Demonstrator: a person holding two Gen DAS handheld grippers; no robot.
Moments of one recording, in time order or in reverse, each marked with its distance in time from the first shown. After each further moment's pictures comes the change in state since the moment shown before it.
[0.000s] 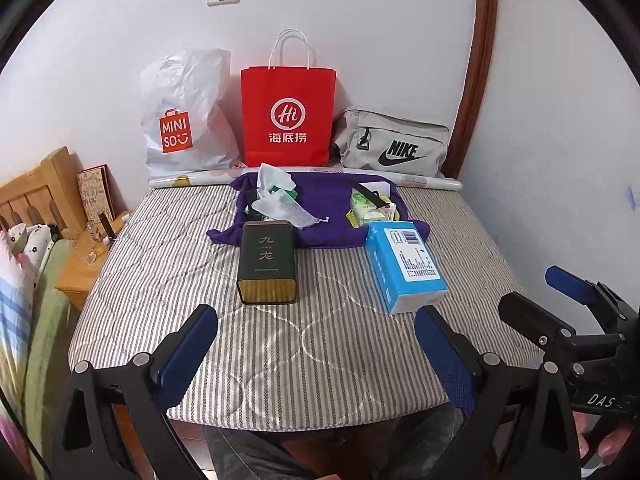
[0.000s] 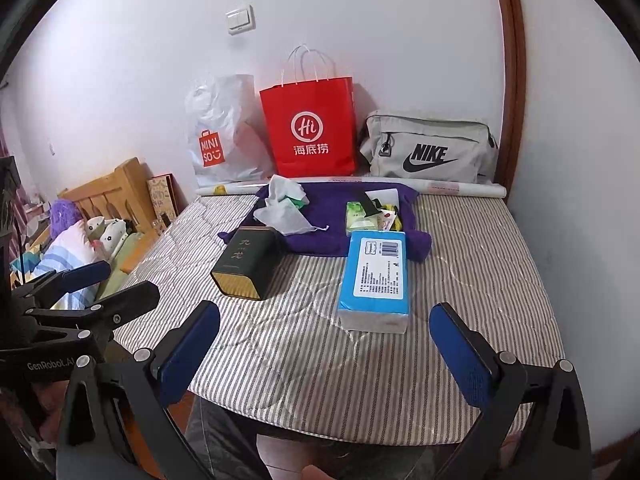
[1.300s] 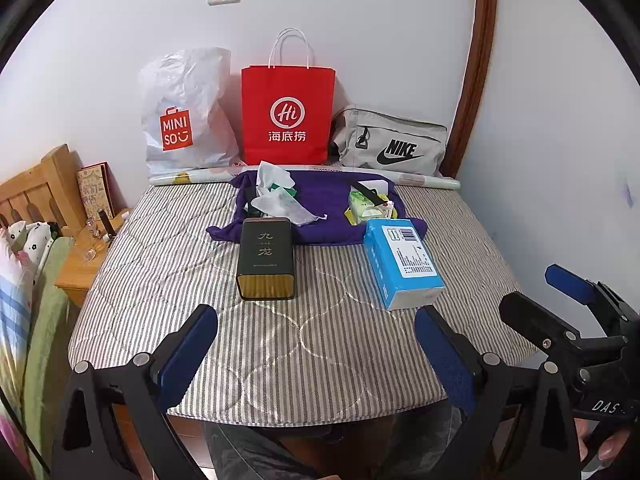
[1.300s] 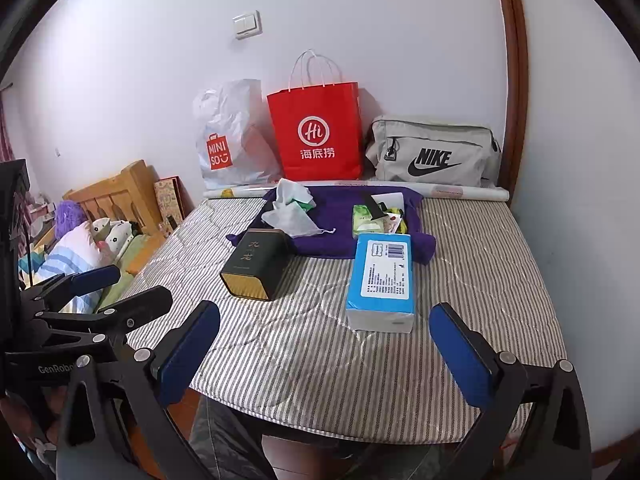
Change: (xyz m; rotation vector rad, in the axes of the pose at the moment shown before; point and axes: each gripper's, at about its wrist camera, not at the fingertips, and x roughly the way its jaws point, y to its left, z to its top) left arm -0.005 -0.003 -0.004 -0.005 0.002 -0.004; right arm -0.009 0.004 0.001 -0.006 -0.012 0.019
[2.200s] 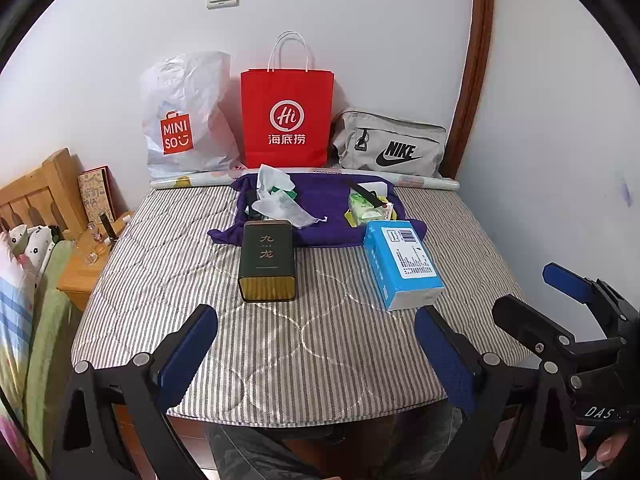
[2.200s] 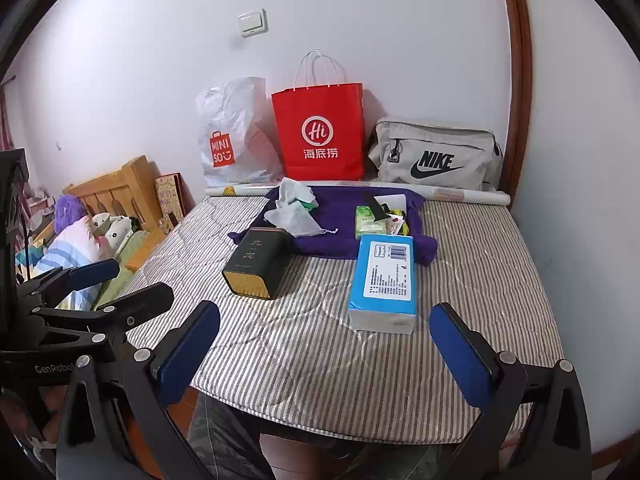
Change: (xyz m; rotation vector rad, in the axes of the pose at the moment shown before) left arm -0.007 0.003 0.004 0.003 -0.003 0.000; right arm -0.001 0.005 -0.001 -0.017 -0.001 -0.005
